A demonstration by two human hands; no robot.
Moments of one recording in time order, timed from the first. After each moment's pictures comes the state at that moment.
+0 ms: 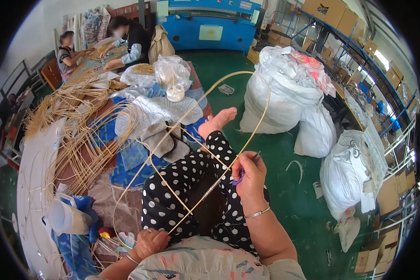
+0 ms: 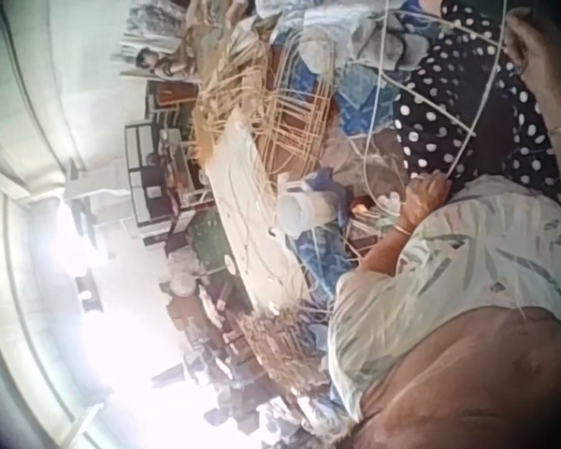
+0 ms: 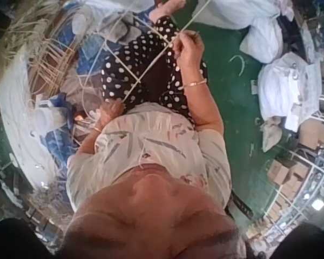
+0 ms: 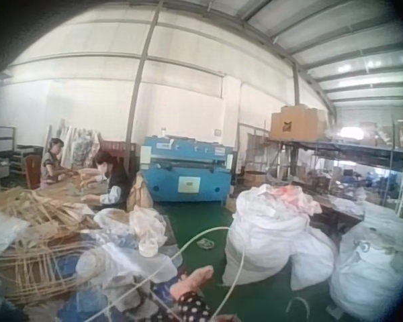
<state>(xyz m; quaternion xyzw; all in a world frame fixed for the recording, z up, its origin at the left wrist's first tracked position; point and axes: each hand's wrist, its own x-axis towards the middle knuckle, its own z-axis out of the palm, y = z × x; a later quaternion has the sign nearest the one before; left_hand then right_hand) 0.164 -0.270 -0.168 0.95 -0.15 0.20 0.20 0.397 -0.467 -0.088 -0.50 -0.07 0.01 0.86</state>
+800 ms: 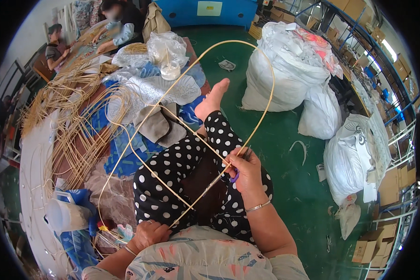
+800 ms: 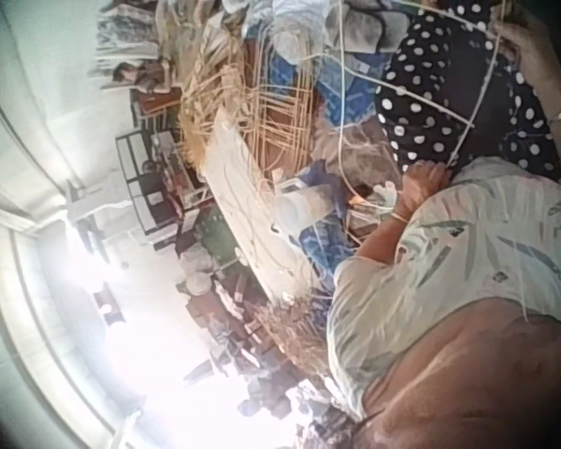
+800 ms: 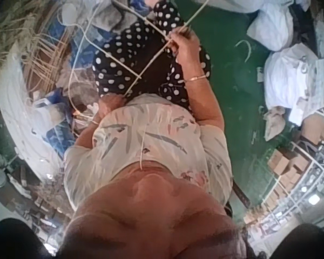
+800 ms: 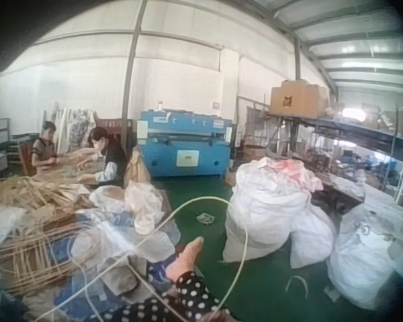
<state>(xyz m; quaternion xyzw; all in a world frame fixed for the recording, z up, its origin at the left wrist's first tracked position) 0.191 -0.272 -0.175 0.95 -0.18 0.11 0.23 0.413 -0.483 -0.135 -0.51 0.00 0.15 0.85</state>
